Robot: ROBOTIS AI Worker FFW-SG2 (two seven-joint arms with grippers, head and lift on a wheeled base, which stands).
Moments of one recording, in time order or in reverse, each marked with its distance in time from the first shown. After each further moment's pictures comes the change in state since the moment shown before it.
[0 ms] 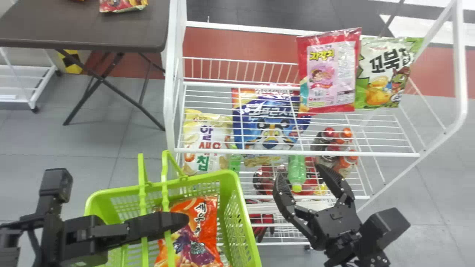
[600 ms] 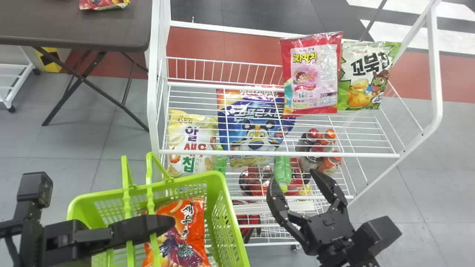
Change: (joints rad) left arm 0.005 -0.010 0.003 0.000 -0.001 0.000 0.000; right arm 0.027 0.000 -0.023 0.002 0.000 -0.041 -0.012
